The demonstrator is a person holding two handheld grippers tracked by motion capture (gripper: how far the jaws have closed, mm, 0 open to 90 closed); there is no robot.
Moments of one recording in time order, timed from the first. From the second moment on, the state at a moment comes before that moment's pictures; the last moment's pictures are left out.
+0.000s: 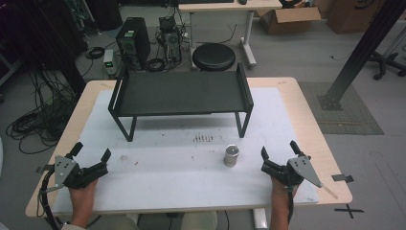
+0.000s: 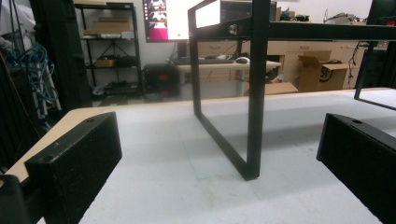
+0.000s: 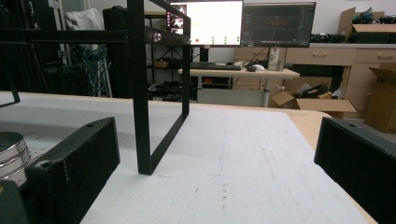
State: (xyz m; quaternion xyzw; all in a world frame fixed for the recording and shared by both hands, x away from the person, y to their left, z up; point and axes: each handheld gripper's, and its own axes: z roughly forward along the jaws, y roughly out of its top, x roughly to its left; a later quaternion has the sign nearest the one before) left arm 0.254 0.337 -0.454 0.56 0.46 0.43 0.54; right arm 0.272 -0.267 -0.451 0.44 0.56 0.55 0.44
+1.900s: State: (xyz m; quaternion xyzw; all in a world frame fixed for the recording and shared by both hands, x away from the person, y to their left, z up) left arm 0.254 0.337 -0.454 0.56 0.45 0.43 0.55; right arm 0.253 -0.253 -0.417 0.43 0.57 0.56 0.43
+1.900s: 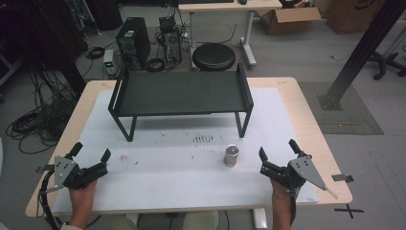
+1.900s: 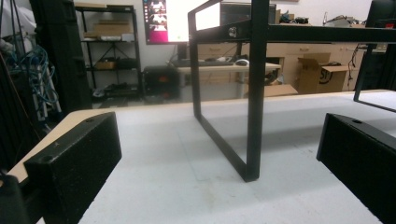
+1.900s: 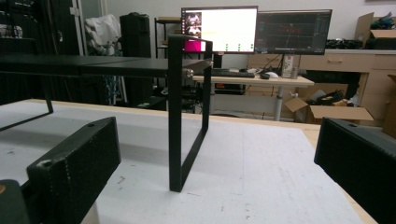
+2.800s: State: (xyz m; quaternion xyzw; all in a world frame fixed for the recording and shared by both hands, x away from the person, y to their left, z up) left arm 0.254 0.337 -0.454 0.56 0.45 0.43 0.55; right arm 0.237 -0.206 -0.397 0.39 0.61 0.58 0.38
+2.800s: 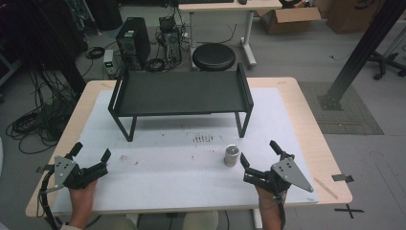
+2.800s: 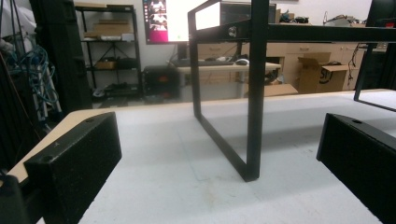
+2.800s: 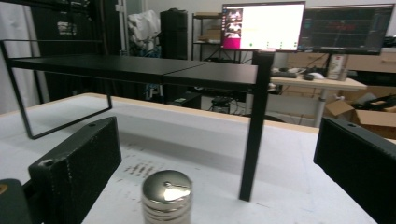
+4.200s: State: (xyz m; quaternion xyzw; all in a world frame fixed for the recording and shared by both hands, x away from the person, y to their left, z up) left arm 0.254 0.337 -0.455 0.56 0.45 0.43 0.55; right arm 0.287 -0.161 -0.444 0.43 0.70 0.51 0.25
